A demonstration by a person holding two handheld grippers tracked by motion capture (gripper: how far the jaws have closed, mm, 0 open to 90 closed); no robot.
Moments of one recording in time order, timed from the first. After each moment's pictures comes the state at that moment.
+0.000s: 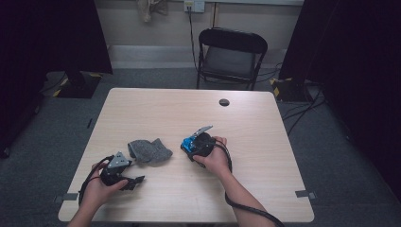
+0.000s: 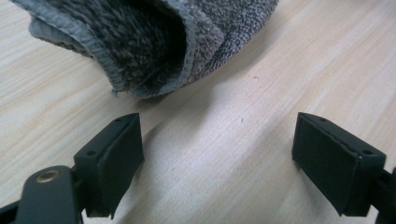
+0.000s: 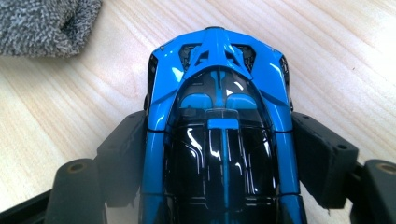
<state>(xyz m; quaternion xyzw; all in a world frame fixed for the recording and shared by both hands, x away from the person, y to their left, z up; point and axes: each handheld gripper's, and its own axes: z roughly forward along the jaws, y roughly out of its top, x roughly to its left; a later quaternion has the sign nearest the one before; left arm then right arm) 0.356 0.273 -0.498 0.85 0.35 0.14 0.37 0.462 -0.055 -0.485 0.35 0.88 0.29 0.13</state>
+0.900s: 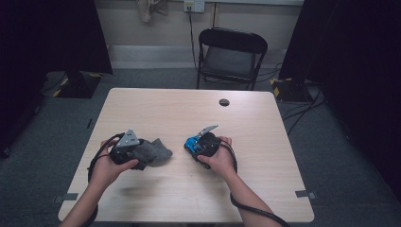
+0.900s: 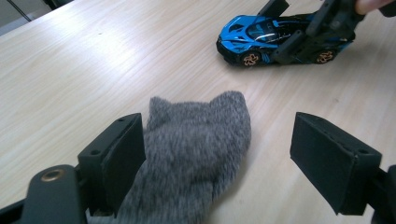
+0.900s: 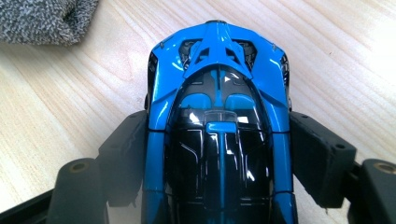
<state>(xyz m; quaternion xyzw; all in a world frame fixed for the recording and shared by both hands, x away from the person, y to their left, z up) 0.398 0.228 -0.431 0.85 0.29 0.17 0.40 0.457 -0.069 -0.476 0.35 0.88 0.29 0.12</state>
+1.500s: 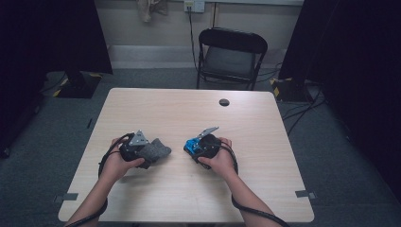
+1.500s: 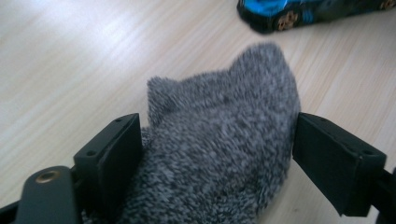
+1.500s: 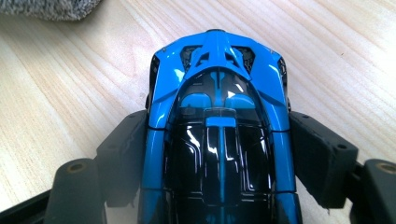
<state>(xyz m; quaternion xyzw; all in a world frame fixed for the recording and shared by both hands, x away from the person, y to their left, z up) 0.423 0.228 -0.473 0.88 0.28 0.16 0.35 0.457 -0.073 -0.484 0.34 0.88 0.31 0.12</state>
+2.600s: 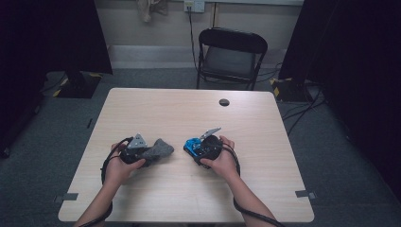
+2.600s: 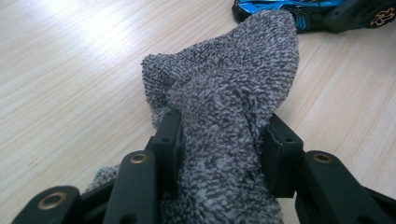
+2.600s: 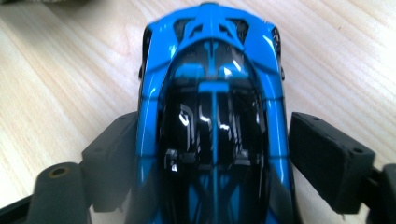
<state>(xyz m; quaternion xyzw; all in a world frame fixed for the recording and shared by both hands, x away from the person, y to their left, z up) 0.416 0.226 -0.483 0.85 0.31 0.15 0.39 0.453 -0.081 -0.485 0.35 0.89 0.29 0.11</state>
